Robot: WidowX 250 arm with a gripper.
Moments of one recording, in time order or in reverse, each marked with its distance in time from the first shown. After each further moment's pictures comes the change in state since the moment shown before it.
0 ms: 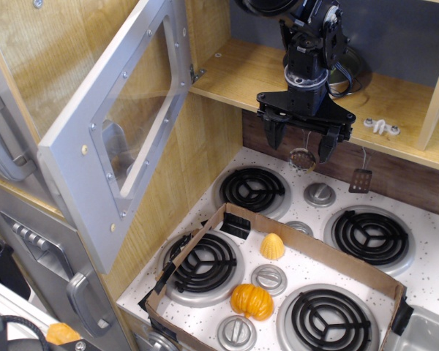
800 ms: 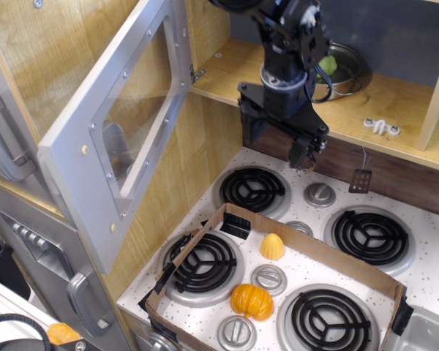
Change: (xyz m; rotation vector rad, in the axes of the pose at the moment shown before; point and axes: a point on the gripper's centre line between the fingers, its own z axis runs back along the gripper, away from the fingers) arm -0.027 0.020 0.035 0.070 -0.047 -0.290
